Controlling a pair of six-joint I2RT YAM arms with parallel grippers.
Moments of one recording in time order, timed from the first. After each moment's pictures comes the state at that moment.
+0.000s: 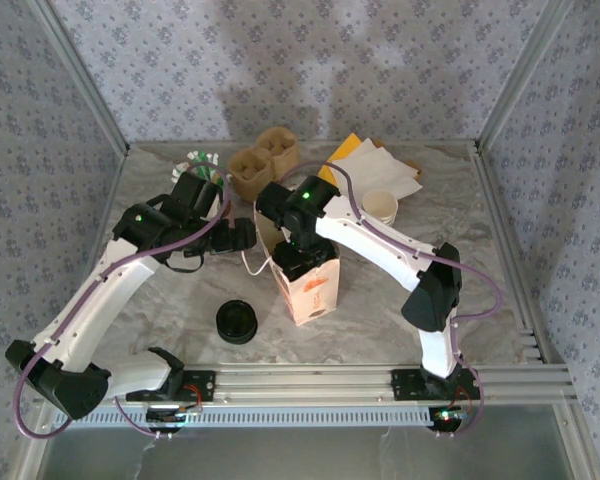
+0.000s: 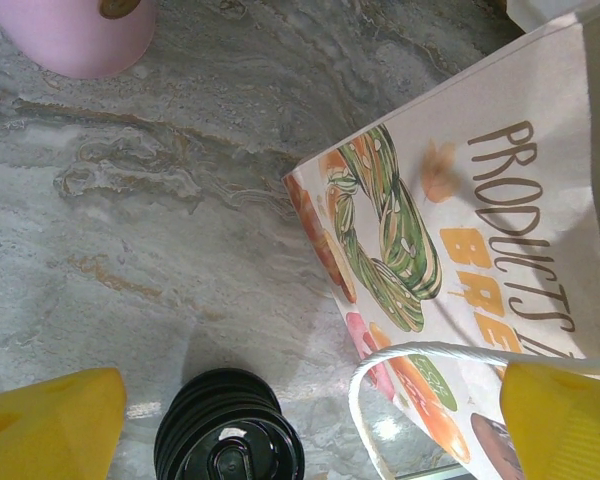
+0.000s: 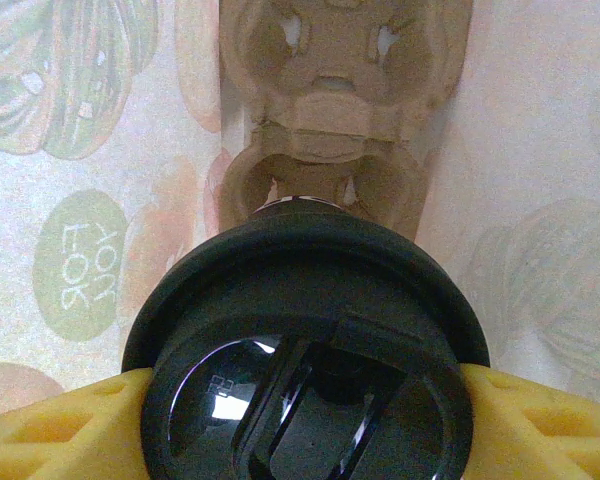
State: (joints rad) left arm -0.57 1.21 1.40 -1.18 0.01 -0.61; right arm 0.94 1.93 2.00 -1.55 -0.02 0.45
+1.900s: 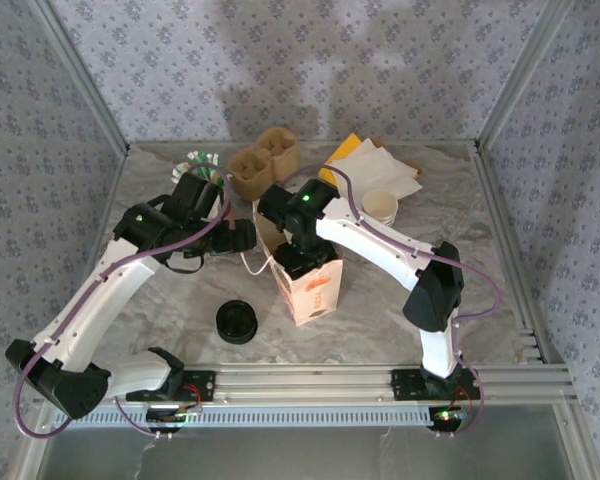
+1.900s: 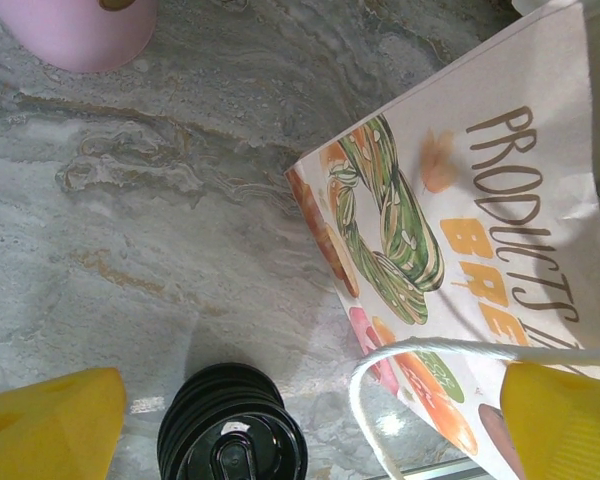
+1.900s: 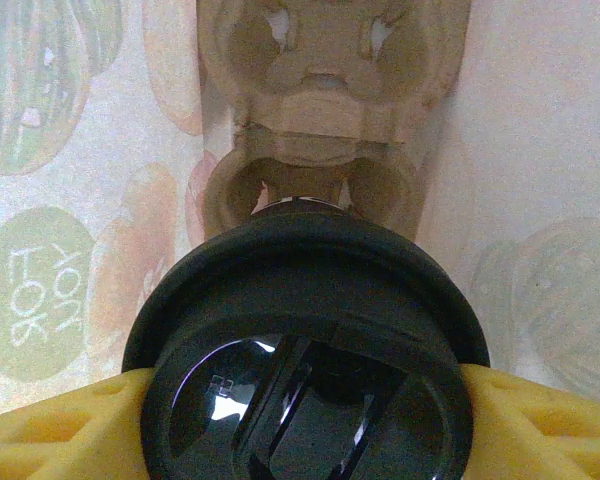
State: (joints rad) left arm -0.58 1.21 1.40 -1.20 0.01 -0.61; right arm 0.93 1.92 1.93 -1.51 -0.02 0.45
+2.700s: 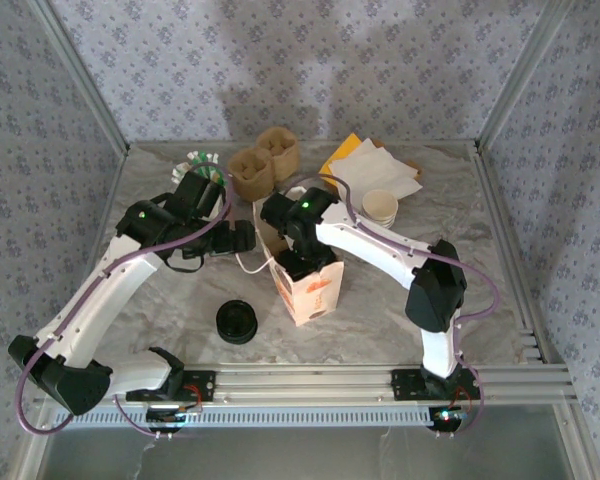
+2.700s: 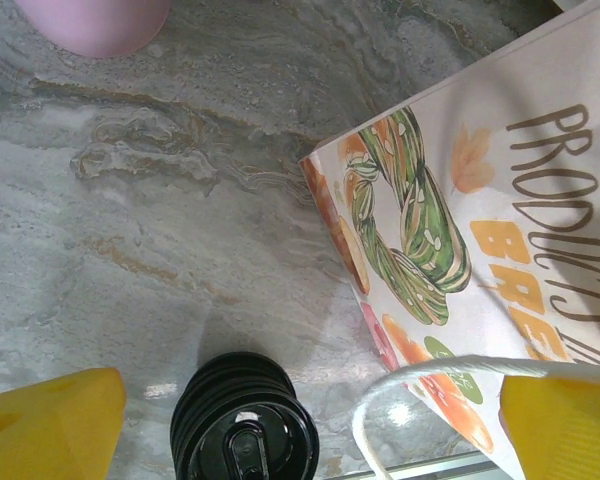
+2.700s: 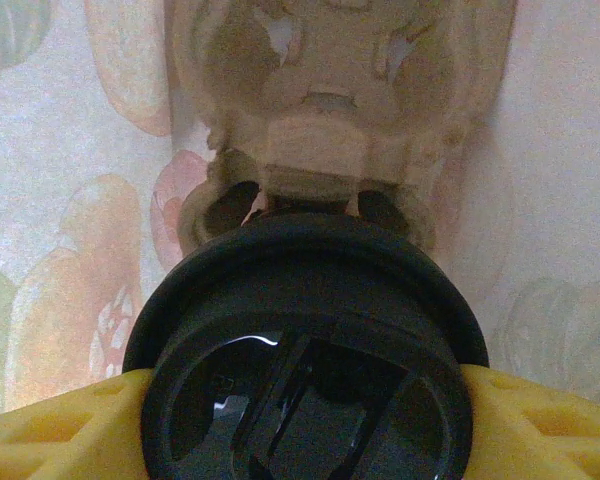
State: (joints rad) left arm -0.58 1.23 1.42 -1.24 -0.01 -0.61; right arm 0.92 1.91 1.80 -1.41 -0.05 0.44
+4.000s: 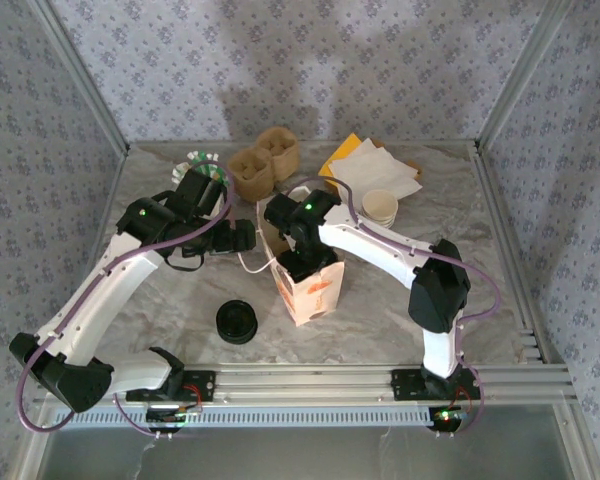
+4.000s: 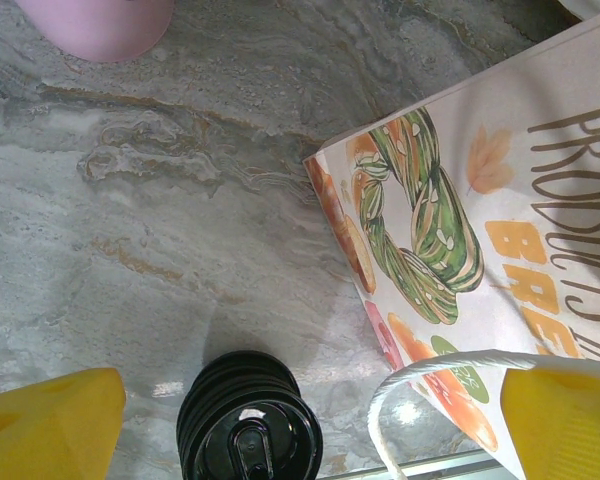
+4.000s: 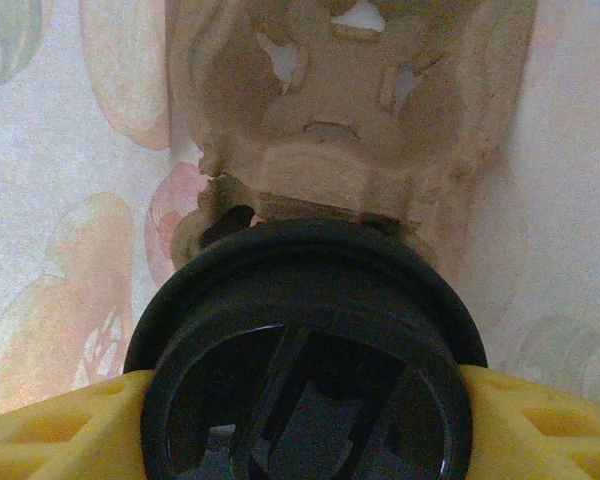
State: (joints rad) left arm -0.59 1.24 1.44 -1.26 -0.02 -0.60; right arm 0.91 1.89 1.74 -1.35 -0.06 0.41
